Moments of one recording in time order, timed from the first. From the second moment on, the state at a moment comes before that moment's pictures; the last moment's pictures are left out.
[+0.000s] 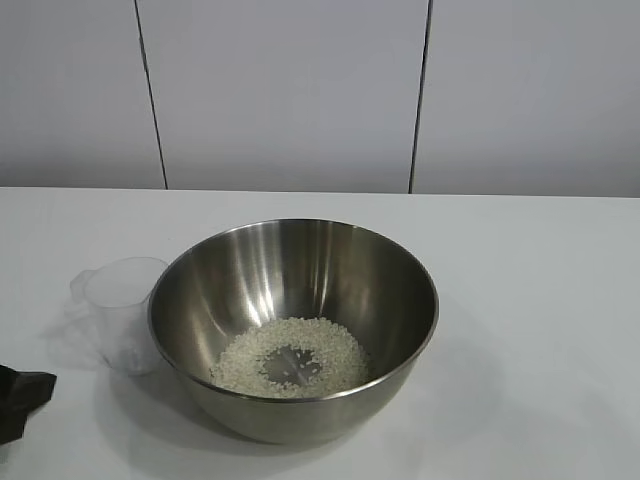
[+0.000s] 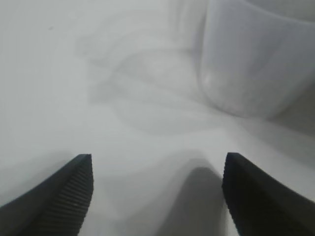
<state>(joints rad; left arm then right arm) -0.20 1.76 -0.15 0.02 -1.07 0.09 -0.10 -0.02 -0.47 0.05 1.09 -0.08</state>
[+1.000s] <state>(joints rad) 0.07 0.80 -0.87 -0.24 0.66 0.29 -0.10 -0.02 -0.47 0.05 1.09 -0.08</state>
